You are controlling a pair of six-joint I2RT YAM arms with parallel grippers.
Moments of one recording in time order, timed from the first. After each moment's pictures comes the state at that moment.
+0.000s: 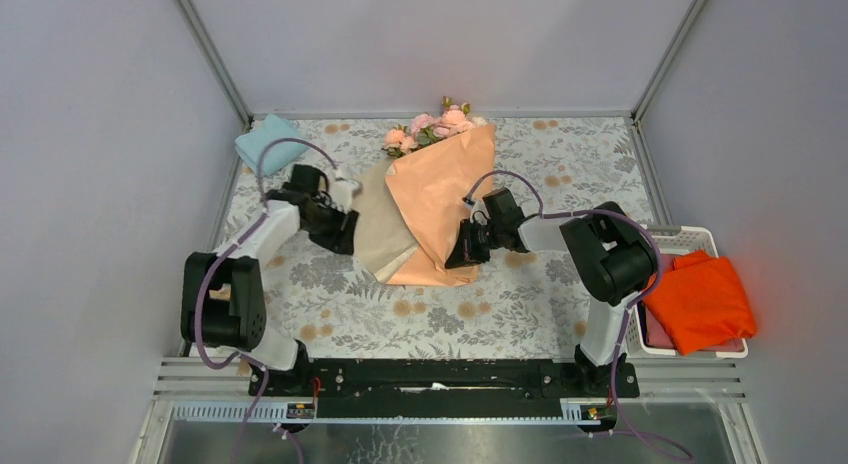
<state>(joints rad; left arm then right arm) -0.16 1.51 0.93 -0.67 0.36 0.42 0.50 1.89 0.88 0.04 -0.66 0.56</state>
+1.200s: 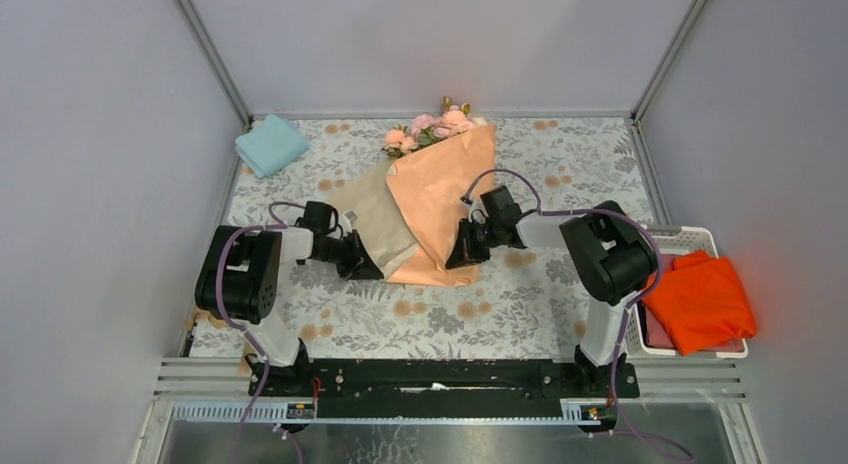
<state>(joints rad) -0.10 1.69 0.67 -0.21 0.79 -0.55 0.50 1.89 0.93 -0.05 -0.64 0.52</state>
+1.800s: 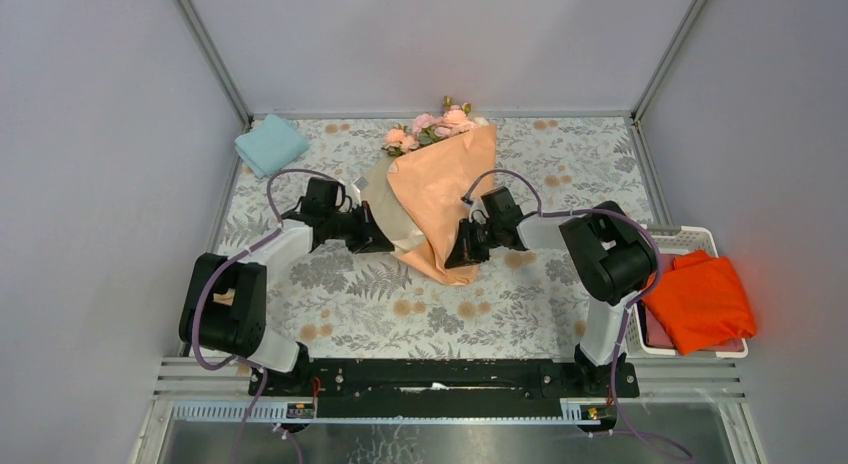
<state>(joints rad) -0.18 1.49 0.77 -0.22 0.76 -0.53 0.50 1.89 0.91 0.00 -0.65 0.54</state>
